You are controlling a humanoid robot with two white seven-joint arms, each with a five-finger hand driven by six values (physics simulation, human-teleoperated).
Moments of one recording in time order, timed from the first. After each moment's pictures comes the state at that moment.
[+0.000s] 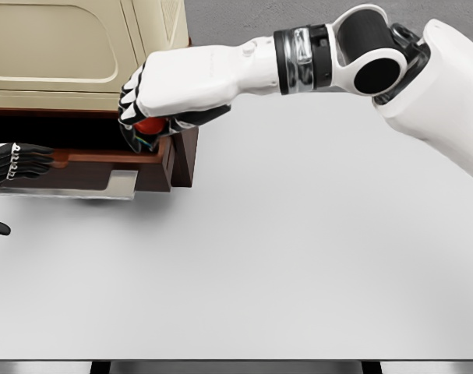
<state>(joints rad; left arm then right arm) -0.61 1.54 -0.87 -1.77 1.08 -0.04 -0.61 -1.25 -0.40 1.00 -1.53 0.04 -0.55 0.61</state>
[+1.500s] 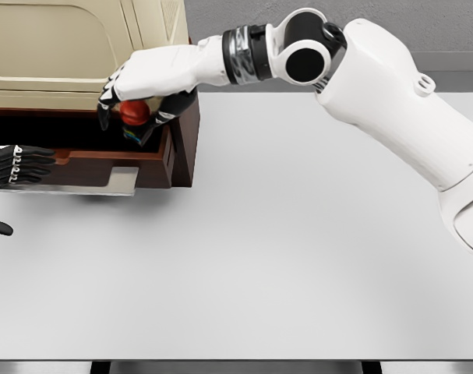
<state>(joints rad) -0.60 1.53 -0.87 -1.77 1.10 -0.02 -0.61 -1.30 -0.20 1.06 -1.19 0.12 -0.53 0.61</state>
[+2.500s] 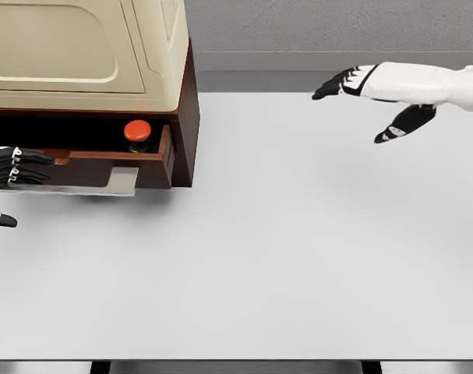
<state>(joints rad) -0.59 1.53 -0.86 -1.77 1.11 -0.01 -0.60 -1.00 -0.93 0.87 -1.41 -0.09 -0.61 0.61</state>
